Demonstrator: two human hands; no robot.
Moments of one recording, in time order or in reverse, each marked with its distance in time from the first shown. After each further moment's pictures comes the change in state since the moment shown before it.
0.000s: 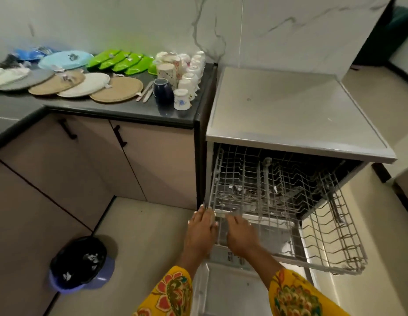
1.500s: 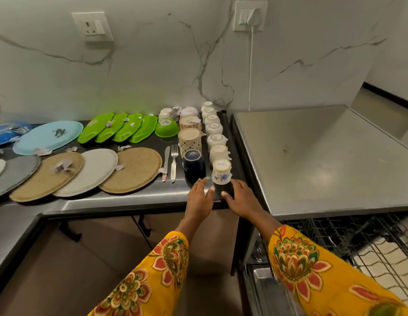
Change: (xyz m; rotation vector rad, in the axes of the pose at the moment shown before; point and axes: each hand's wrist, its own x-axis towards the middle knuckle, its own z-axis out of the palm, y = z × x) left_hand 0.304 -0.037 -0.274 -0.217 0.055 0.217; right_hand 0.270 -0.201 -0.179 0.359 0.399 0.060
